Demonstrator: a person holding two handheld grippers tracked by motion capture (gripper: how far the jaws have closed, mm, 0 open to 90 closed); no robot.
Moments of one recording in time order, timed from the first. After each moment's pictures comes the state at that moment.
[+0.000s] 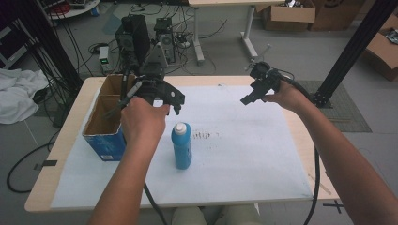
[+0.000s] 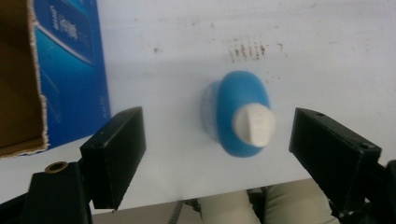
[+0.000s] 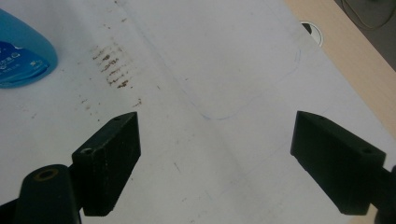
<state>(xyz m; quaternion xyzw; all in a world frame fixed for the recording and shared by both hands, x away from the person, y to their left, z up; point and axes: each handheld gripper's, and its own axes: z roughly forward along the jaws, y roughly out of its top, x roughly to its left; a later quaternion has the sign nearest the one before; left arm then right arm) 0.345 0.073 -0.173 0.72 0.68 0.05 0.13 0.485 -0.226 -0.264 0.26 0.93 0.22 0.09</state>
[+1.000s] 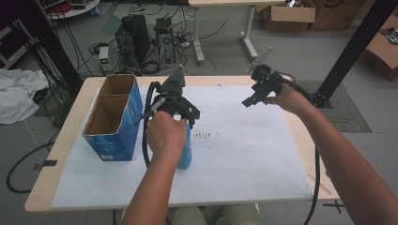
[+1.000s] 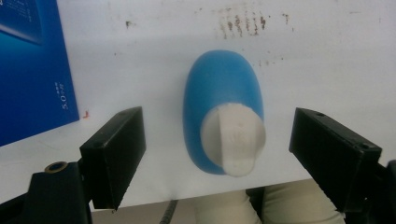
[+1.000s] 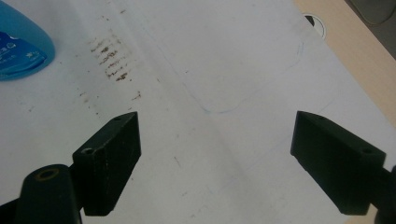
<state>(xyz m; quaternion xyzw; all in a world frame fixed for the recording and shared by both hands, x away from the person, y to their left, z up) 0.357 0.045 -0.230 0.73 0.68 0.03 0.08 0.482 -0.230 -0.270 0.27 0.93 0.22 0.09</state>
